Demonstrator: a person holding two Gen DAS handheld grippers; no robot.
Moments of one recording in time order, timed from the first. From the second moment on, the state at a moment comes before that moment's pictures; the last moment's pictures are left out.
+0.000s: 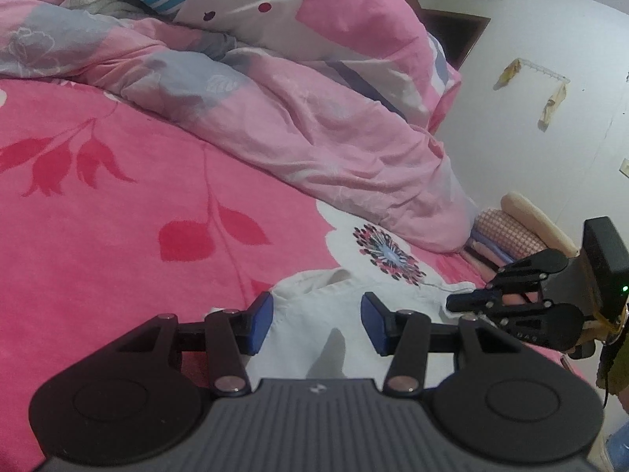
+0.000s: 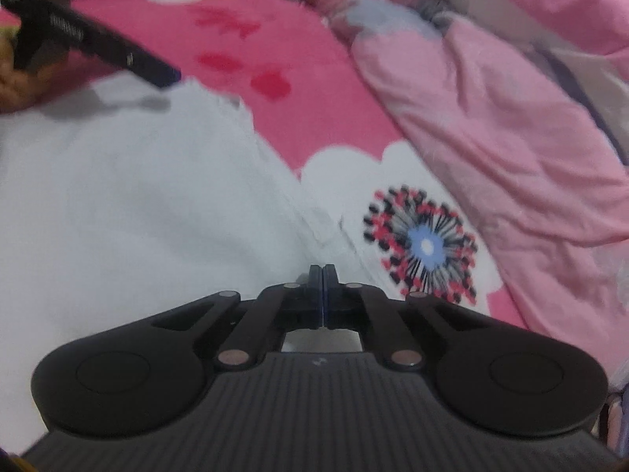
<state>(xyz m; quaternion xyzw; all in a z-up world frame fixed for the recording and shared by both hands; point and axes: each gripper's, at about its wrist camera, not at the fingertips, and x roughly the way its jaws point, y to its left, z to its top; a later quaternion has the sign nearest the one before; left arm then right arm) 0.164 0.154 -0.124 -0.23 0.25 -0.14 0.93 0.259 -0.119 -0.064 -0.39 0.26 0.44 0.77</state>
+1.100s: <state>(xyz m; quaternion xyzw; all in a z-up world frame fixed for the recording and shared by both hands) 0.163 0.147 -0.125 -0.22 0.25 -0.14 0.93 0.251 -0.109 -0.058 -0.40 0.24 0.44 0.77</state>
